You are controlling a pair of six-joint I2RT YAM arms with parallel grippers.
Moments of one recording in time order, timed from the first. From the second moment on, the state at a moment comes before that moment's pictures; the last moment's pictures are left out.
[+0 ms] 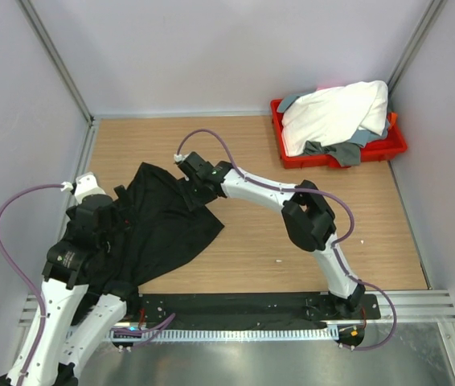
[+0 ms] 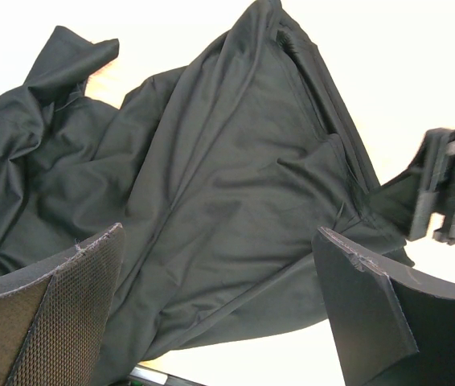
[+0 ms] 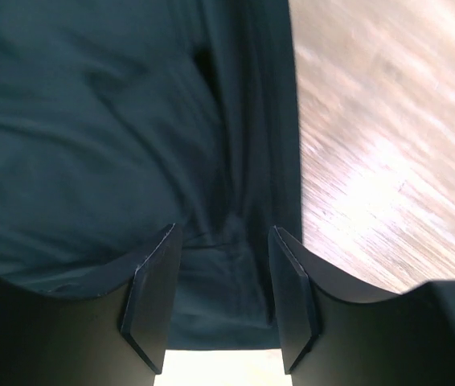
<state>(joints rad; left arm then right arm) -0.30 0.61 0.94 -0.95 -0.46 -0.52 0.92 2.18 1.85 -0.61 0.03 0.34</state>
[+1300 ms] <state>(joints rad) -0.25 0.60 0.93 -0.93 -0.43 -0.51 0.91 2.23 1.77 -0.62 -0.07 0.35</state>
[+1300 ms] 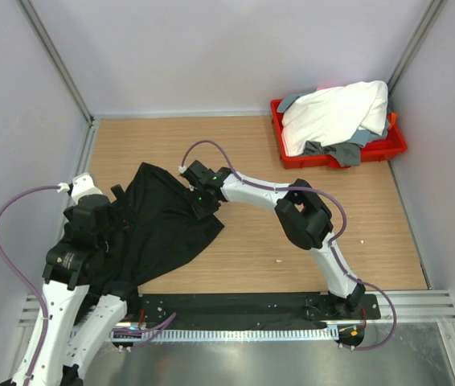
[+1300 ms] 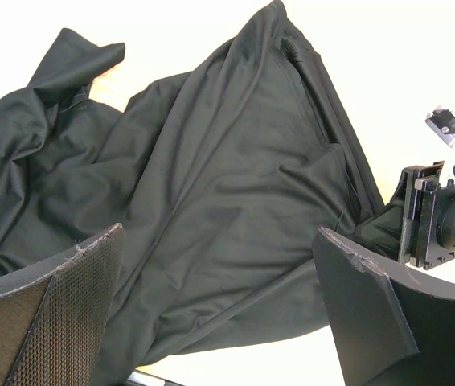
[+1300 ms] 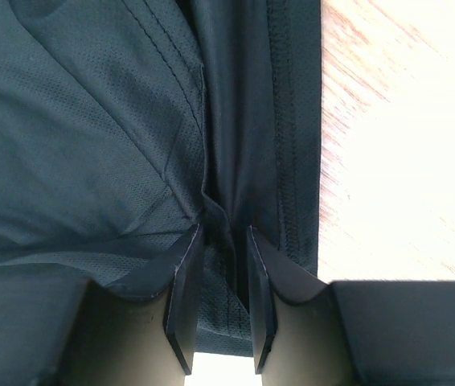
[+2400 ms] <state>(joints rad) -0.24 0.62 0.93 -0.93 -0.40 -0.49 0.82 2.12 1.80 -0.68 0.01 0.33</state>
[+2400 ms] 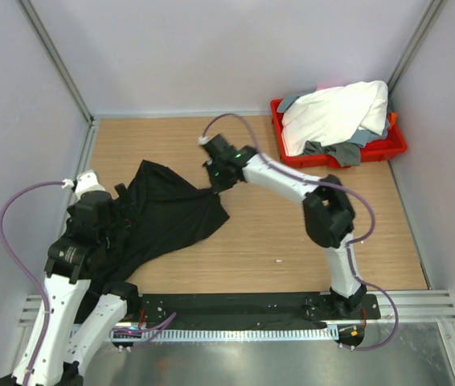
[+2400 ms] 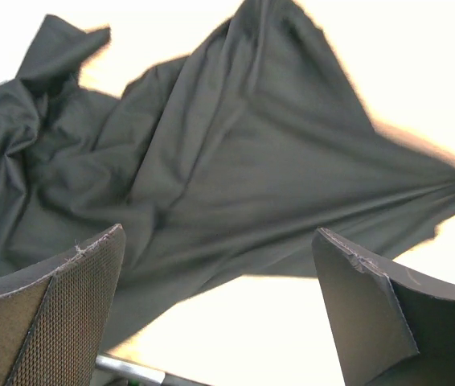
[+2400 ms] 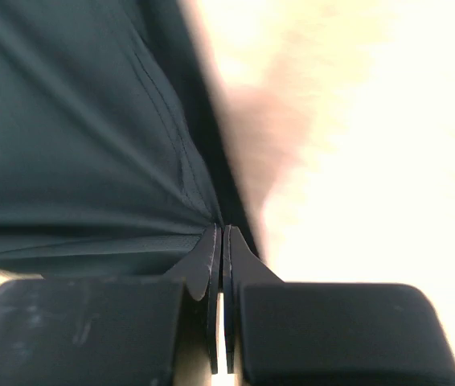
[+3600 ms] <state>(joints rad) -1.04 1.60 1.11 -0.62 -0.35 -0.89 0.28 1.22 1.14 -0.70 -0.05 0.44</state>
